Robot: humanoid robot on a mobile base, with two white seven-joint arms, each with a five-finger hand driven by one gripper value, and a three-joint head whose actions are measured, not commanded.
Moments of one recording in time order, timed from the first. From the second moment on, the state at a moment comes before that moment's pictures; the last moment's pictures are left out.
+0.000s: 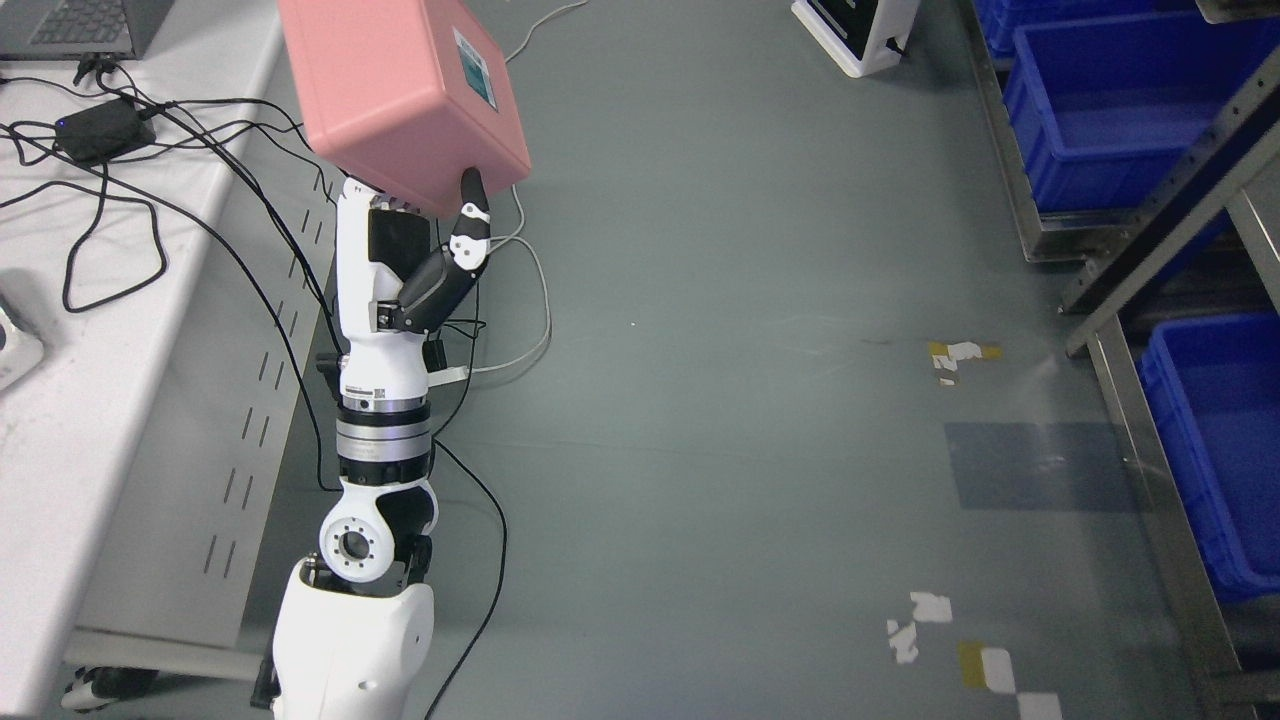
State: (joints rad) left arm -0.27 0.00 -0.19 -1.67 0.15 -0.50 -0.01; right arm 0.00 0.00 0.00 0.00 0.00 -0.06 -0.01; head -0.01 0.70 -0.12
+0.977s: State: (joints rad) left arm -0.21 0.00 -0.22 -1.66 0.16 -0.50 -0.01; right arm 0.00 0.00 0.00 0.00 0.00 -0.06 -0.01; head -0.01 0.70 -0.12
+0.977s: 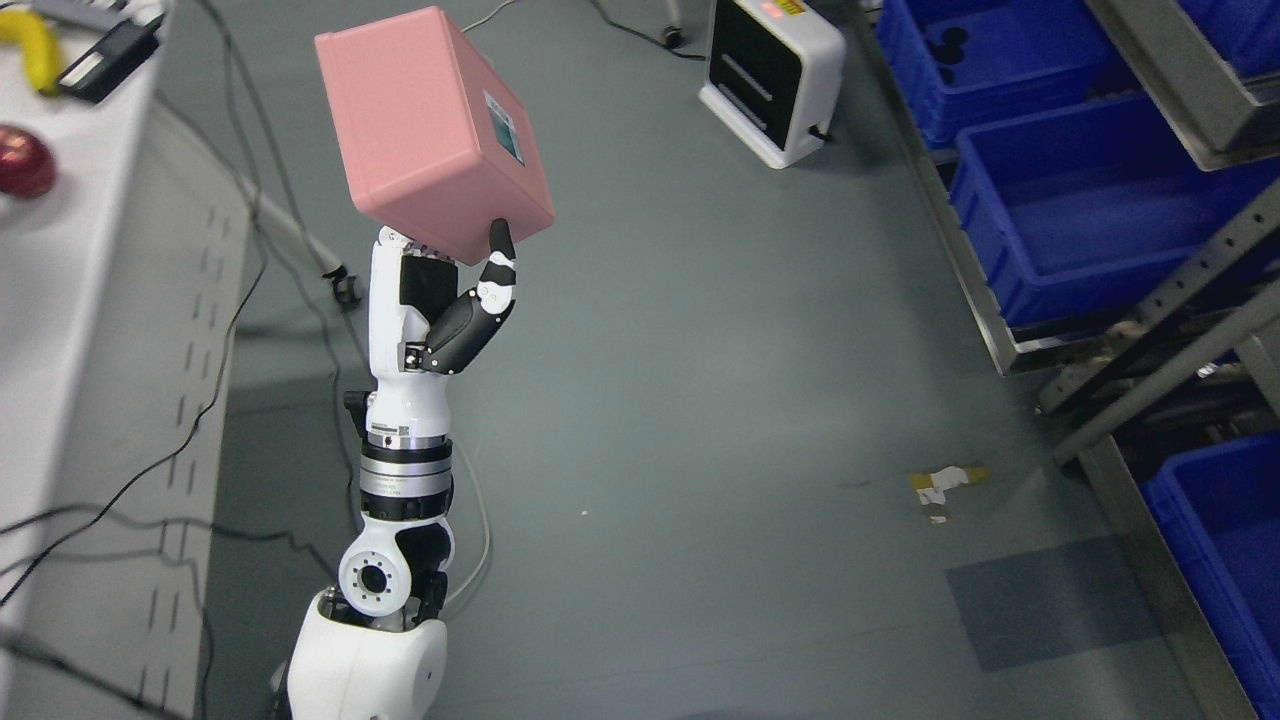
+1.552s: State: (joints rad) left arm -0.10 0.00 -0.31 -1.65 0.17 -0.53 -0.07; right arm 0.00 0.00 0.00 0.00 0.00 -0.06 -0.01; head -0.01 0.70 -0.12
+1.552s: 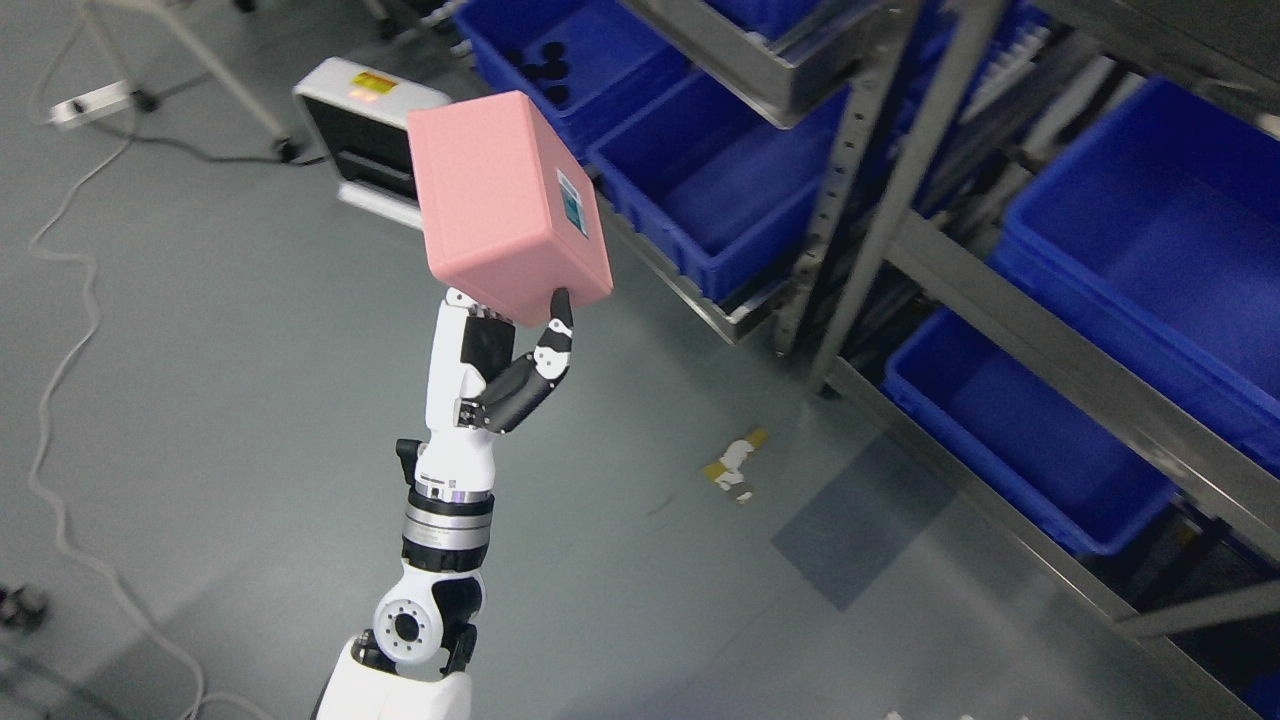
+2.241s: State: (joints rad) left arm 0.01 0.00 -0.39 -1.56 0.16 -0.54 -0.10; right arm 0.00 0.00 0.00 0.00 0.00 -0.06 -0.01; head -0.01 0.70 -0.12
